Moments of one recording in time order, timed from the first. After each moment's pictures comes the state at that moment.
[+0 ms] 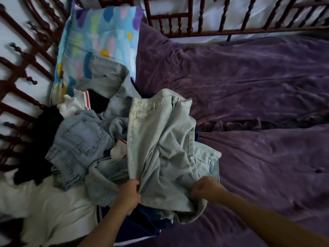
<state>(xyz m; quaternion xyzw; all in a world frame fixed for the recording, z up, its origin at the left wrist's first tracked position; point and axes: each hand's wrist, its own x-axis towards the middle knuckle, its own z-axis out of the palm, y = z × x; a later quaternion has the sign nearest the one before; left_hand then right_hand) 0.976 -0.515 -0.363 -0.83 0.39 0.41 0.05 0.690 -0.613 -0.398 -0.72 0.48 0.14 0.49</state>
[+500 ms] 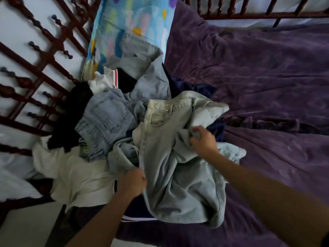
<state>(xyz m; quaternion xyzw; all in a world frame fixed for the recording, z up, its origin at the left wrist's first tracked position) 1.004 -0.481 -0.351 -0.84 0.42 0.34 0.10 0.808 -0.675 -0.370 -0.67 0.58 -0.08 0.47</state>
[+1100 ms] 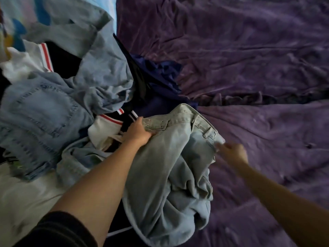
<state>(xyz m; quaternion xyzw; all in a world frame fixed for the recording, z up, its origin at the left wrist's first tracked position) 0.979 -0.655 -0.442 -0.82 0.41 0.40 -0.05 0.658 -0.657 -0.420 -0.46 0.77 -0.03 0.43</state>
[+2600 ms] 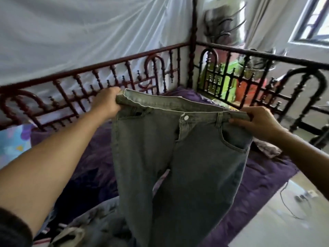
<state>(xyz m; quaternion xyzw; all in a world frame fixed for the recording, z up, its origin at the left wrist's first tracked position) 0.667 -0.705 0.027 -0.50 0.83 0.04 -0.23 0.299 -0.477 -0.013 -0.58 0.73 -0.36 0.07</state>
